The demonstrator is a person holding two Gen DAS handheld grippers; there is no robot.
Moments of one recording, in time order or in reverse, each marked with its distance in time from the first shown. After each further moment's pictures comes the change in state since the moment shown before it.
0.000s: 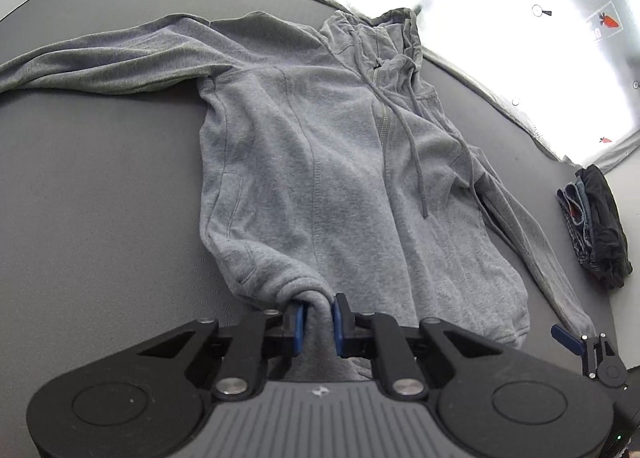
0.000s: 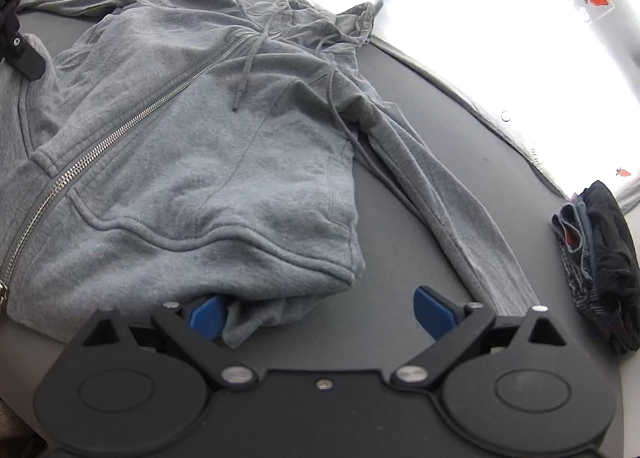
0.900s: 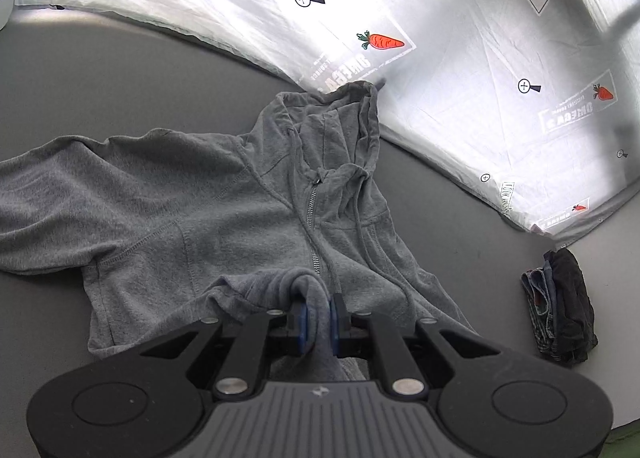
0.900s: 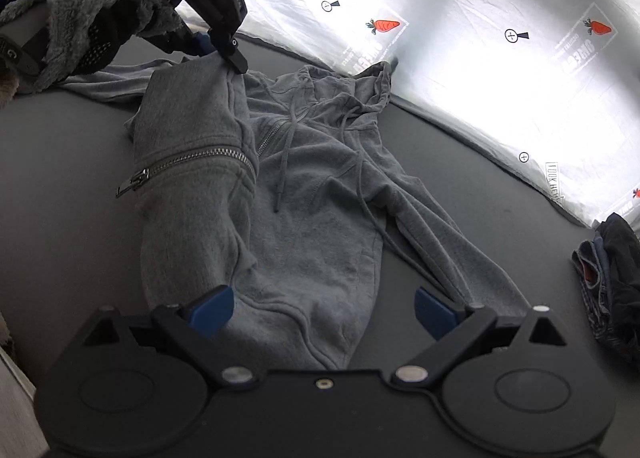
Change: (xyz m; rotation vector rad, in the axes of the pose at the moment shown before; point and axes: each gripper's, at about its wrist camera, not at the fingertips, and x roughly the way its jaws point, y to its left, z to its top) left arm 0.047 -0.051 0.142 -0.016 -0.086 -0.101; right arm -0.046 0.003 0.050 0.066 -0.101 0.118
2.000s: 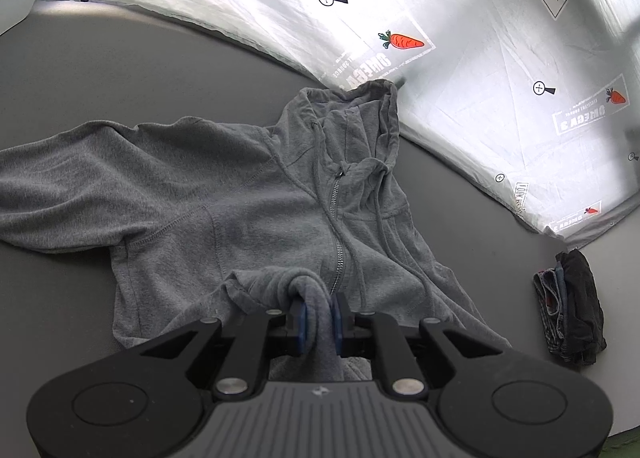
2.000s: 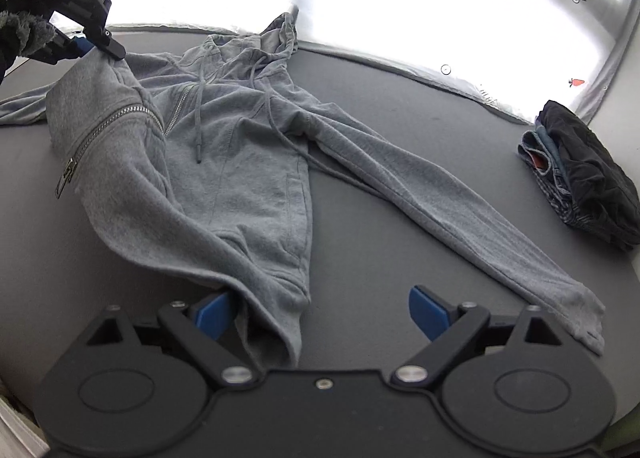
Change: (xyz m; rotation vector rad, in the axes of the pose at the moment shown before) left arm -0.015 0.012 -0.014 -0.032 -0.008 0.045; right arm -0.008 -0.031 -0.048 0.274 0.114 -0.123
